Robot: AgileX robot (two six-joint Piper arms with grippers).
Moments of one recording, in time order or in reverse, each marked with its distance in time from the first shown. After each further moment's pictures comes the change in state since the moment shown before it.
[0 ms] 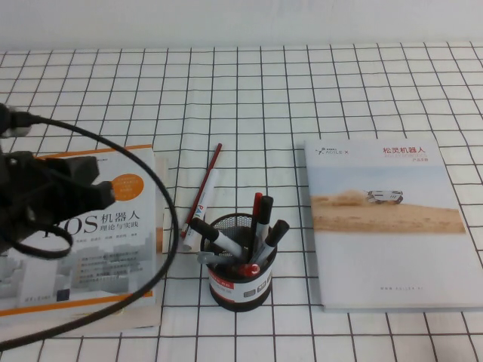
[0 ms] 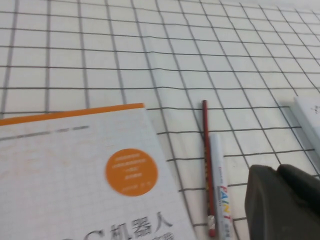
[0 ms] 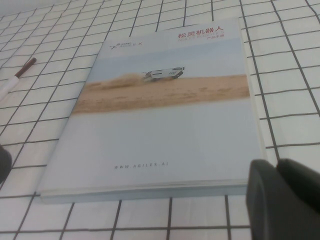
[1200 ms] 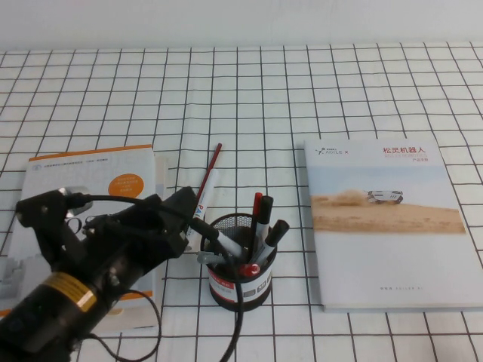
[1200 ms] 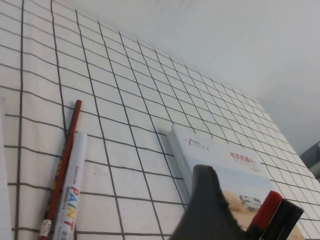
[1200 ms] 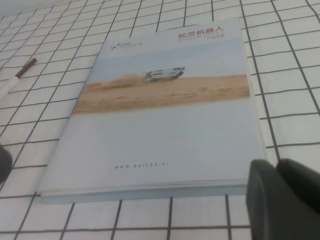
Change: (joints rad) right arm 0.000 0.000 0.000 0.002 0.000 0.000; left arm -0.390 0.200 0.307 0.589 -0.851 -1.069
